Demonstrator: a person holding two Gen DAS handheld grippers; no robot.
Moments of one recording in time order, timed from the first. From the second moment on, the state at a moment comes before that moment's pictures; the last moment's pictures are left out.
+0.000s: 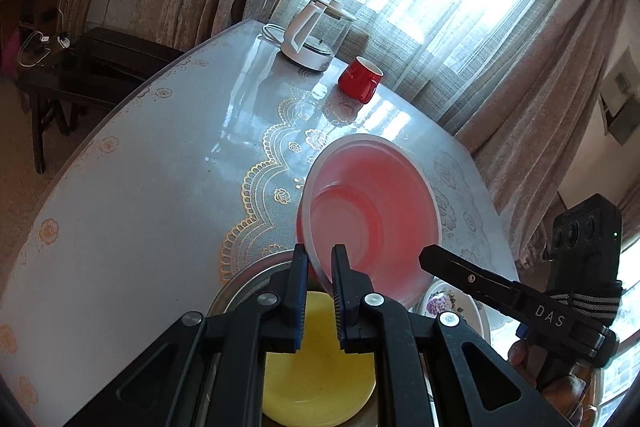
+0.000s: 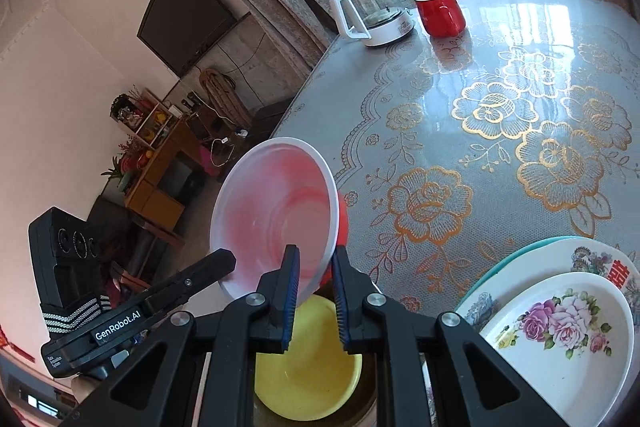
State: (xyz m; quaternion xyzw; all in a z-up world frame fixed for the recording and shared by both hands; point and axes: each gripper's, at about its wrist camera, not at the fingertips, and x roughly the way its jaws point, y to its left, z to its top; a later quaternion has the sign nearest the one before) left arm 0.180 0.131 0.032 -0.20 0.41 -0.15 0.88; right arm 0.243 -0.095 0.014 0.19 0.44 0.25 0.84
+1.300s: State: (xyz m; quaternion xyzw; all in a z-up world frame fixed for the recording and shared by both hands) left arm 0.107 0.137 -0.008 -0.21 0.46 -0.15 0.85; right arm 0.183 -0.095 -0.021 0.20 0.50 0.27 0.80
